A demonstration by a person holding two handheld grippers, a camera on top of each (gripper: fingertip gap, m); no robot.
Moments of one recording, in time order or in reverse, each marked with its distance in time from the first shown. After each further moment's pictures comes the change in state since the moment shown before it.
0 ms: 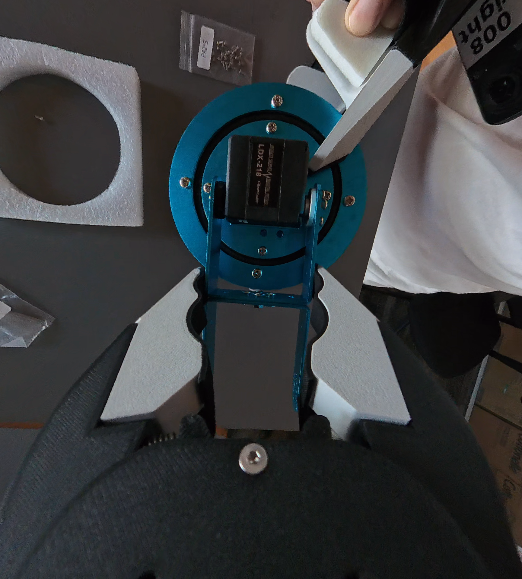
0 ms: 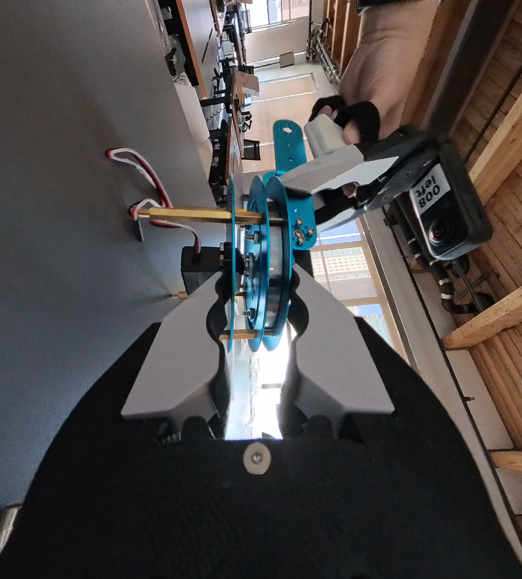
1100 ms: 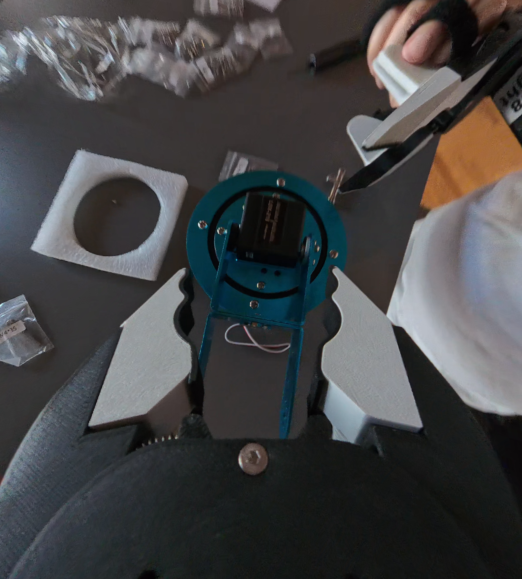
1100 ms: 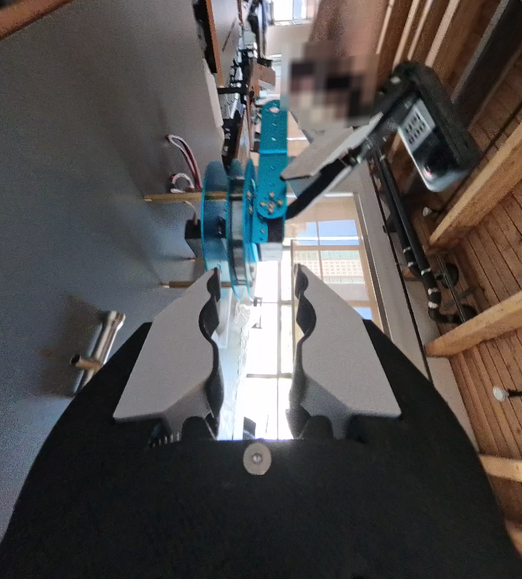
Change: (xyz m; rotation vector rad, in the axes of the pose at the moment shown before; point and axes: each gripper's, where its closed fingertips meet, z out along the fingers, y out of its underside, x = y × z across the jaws) left arm 0.015 -0.038 0.004 0.417 -0.252 -0.049; right arm 0.002 0.004 -0.082 -0.020 -0.036 -0.094
